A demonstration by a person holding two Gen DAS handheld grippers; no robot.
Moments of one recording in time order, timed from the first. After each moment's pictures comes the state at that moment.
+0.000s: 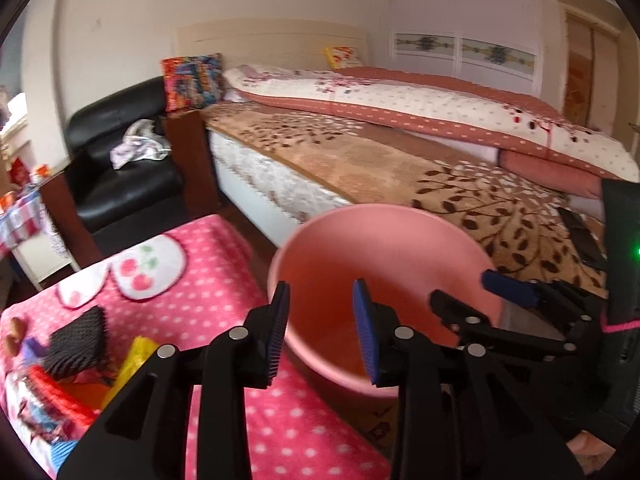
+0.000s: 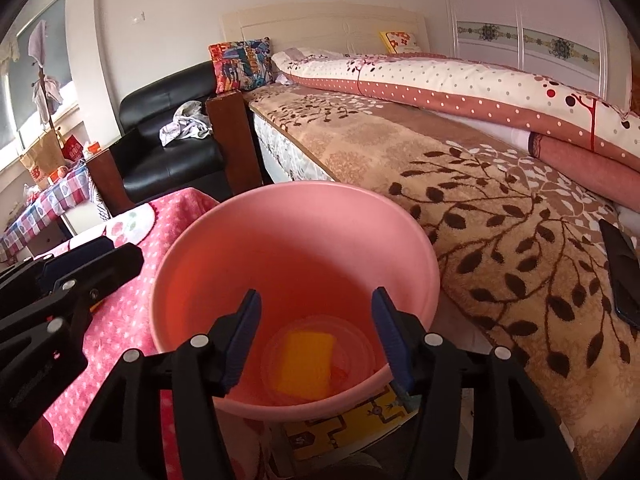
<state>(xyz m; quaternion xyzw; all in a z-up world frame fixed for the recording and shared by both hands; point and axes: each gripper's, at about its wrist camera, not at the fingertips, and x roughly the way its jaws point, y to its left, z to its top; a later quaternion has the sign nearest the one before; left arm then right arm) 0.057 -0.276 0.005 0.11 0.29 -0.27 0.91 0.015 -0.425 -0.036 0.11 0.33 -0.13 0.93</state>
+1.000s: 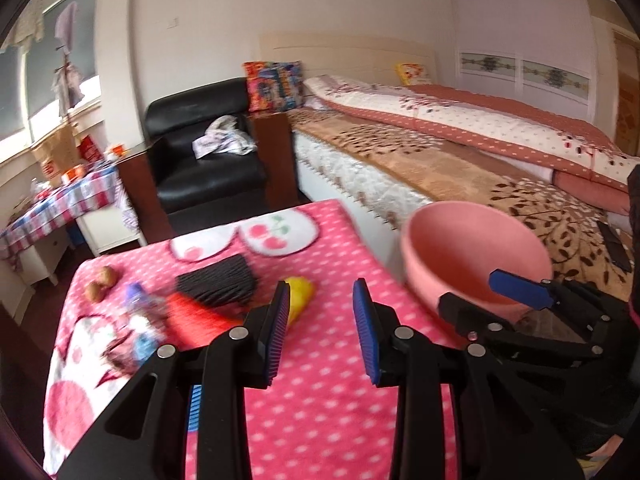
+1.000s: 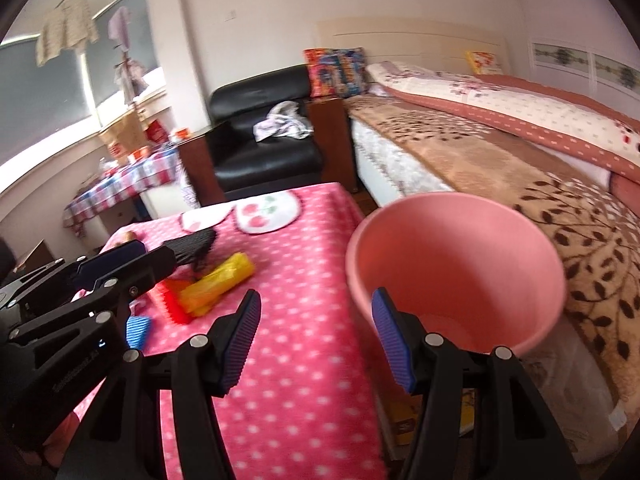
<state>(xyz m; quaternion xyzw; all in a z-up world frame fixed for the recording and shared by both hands) 0.016 -0.148 0.024 0.09 0.28 -0.16 0.94 -0.005 -0.299 -0.005 0.09 0.31 0.02 0.95</state>
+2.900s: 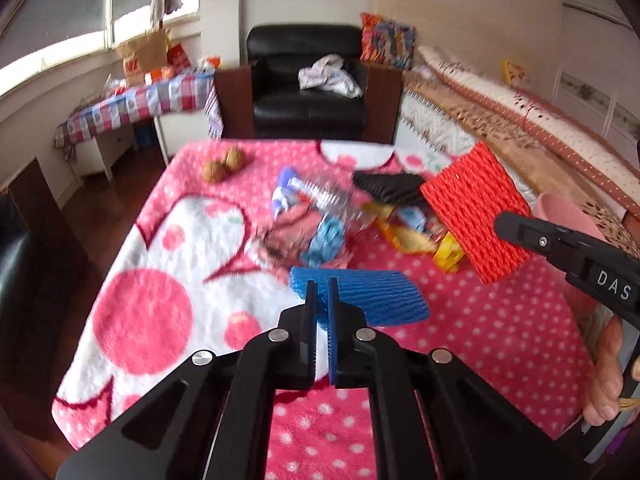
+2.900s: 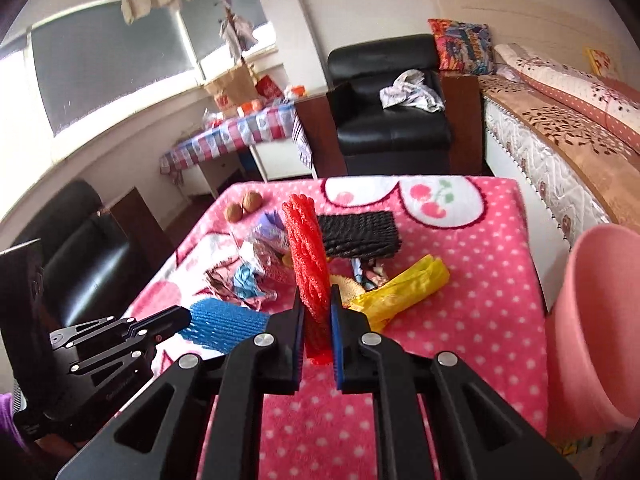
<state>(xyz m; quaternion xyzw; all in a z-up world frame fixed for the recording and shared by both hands) 0.006 -0.002 -0.002 0.00 0.36 -0.02 0.93 0.049 -0.187 0.000 0.08 0.34 0.22 0.91</state>
